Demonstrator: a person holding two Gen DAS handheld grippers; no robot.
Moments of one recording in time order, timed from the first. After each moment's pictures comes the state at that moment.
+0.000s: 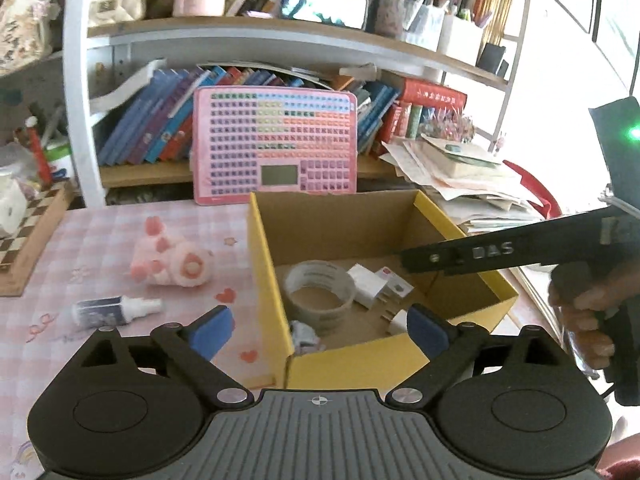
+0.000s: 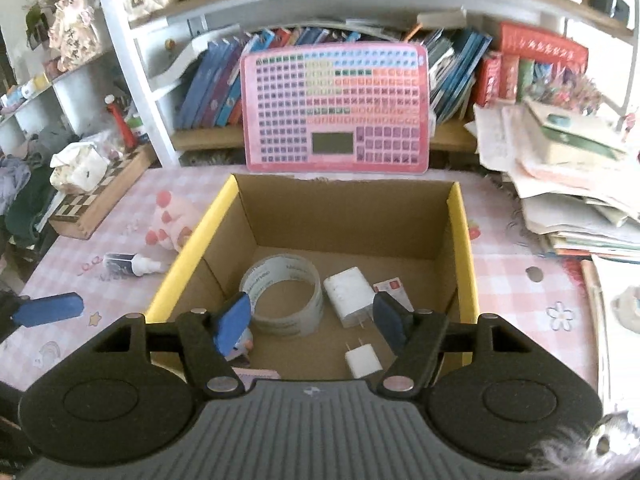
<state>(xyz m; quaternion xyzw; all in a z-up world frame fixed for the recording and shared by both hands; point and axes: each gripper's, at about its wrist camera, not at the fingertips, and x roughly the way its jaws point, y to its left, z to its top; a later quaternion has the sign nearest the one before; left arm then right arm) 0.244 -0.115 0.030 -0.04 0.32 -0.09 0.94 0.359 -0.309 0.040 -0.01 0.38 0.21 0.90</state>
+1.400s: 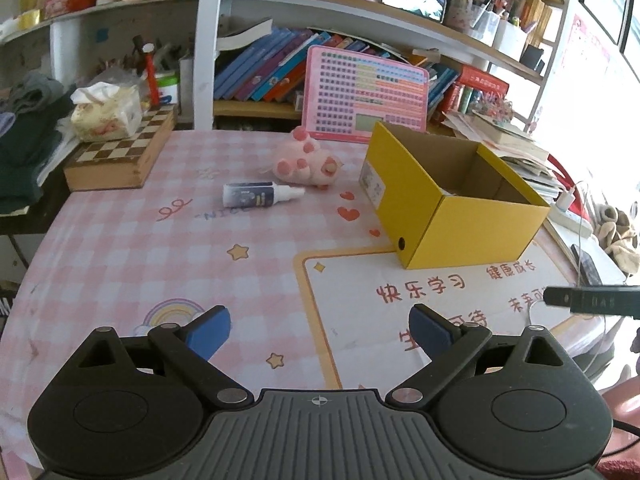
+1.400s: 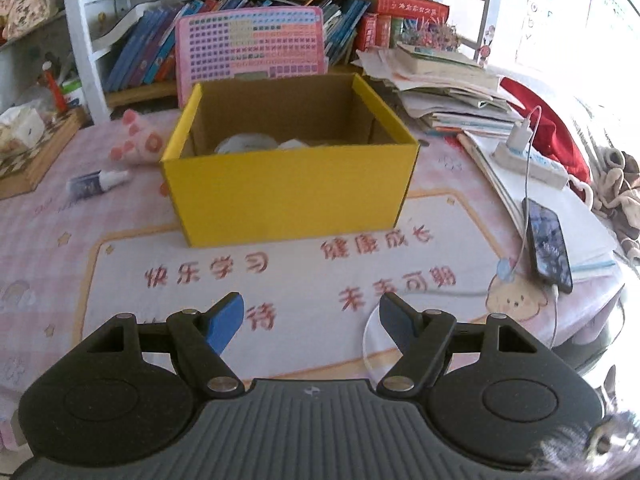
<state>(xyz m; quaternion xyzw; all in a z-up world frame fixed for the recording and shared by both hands) 0.104 0.035 0.004 -0.07 0.36 -0.05 0.93 0.156 -0.259 0.002 -0.02 0.40 0.01 0.91</state>
